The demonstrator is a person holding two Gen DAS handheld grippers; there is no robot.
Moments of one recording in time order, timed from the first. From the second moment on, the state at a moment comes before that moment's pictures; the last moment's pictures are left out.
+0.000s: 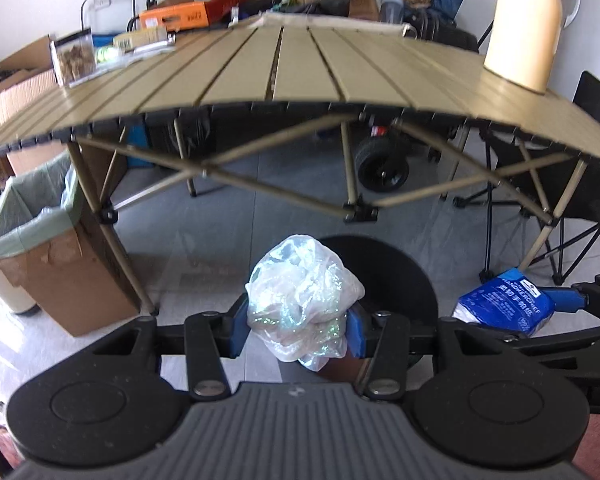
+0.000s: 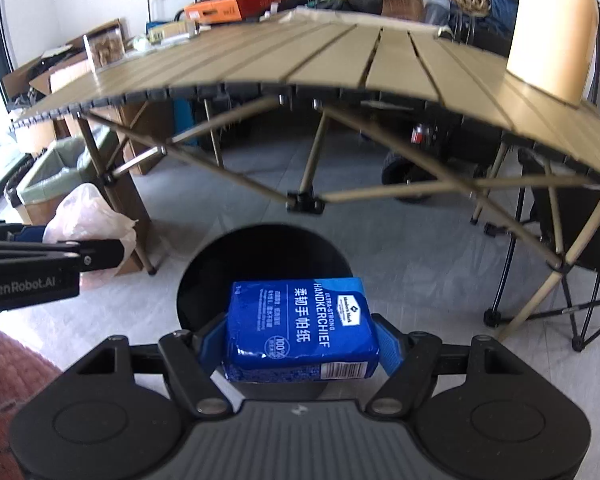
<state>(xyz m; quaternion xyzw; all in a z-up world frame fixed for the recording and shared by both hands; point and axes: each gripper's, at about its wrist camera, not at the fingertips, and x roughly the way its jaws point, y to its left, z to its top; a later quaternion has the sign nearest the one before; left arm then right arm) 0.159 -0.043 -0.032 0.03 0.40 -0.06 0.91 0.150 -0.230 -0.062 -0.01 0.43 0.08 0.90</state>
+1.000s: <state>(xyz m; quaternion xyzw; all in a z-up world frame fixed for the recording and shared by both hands) 0.177 -0.019 -0.113 0.01 0.47 -0.04 0.88 0.156 -0.253 -0.153 -0.01 0.53 0.04 0.85</state>
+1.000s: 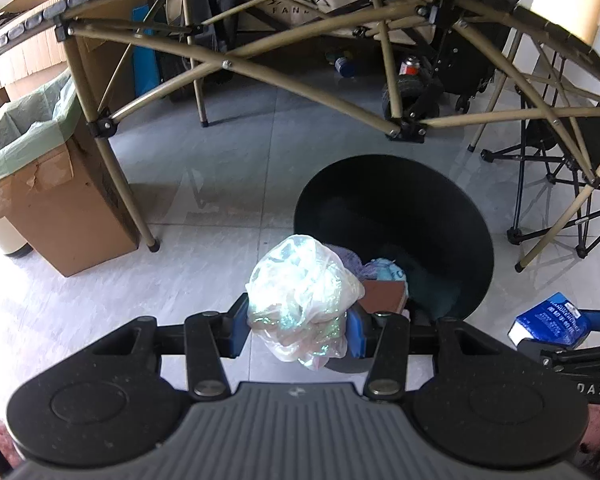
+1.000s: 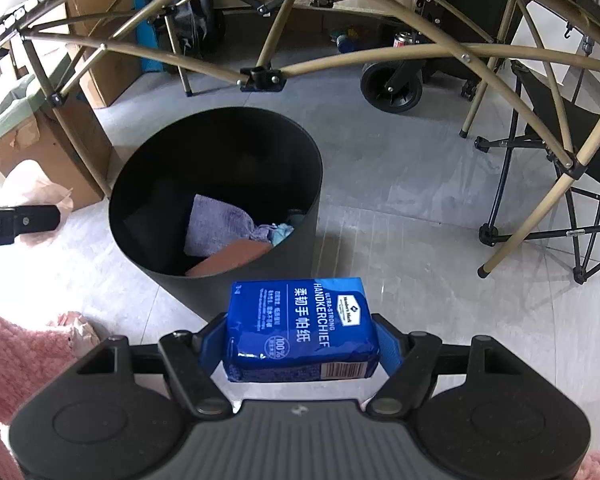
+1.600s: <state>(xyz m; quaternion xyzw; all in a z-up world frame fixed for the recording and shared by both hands) 0.185 -0.004 -0.128 0.00 0.50 -0.02 0.87 0.174 -0.235 -0.149 0.00 0.53 0.06 0.85</state>
